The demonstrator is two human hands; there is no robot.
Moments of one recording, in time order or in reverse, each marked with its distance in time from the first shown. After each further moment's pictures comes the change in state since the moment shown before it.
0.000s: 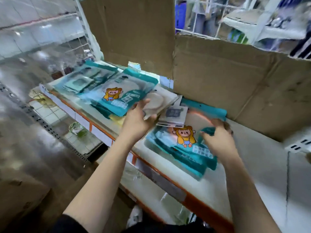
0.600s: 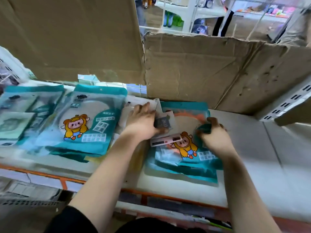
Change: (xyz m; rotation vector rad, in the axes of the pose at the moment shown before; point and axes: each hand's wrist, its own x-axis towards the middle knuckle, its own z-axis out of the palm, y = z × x) left_hand 0.131 0.028 0.048 0.619 -0.644 0.526; right_hand 0.019 -0.017 0.014 0.057 0.260 0.340
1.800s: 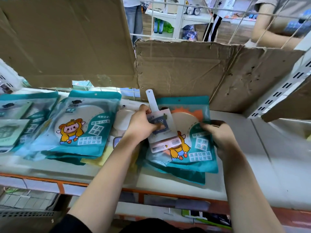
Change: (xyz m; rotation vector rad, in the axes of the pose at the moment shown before) left_hand 0.000 0.011 0.004 -0.894 0.155 -0.083; right_hand -0.008 0.002 -0.019 0.765 0.031 0.184
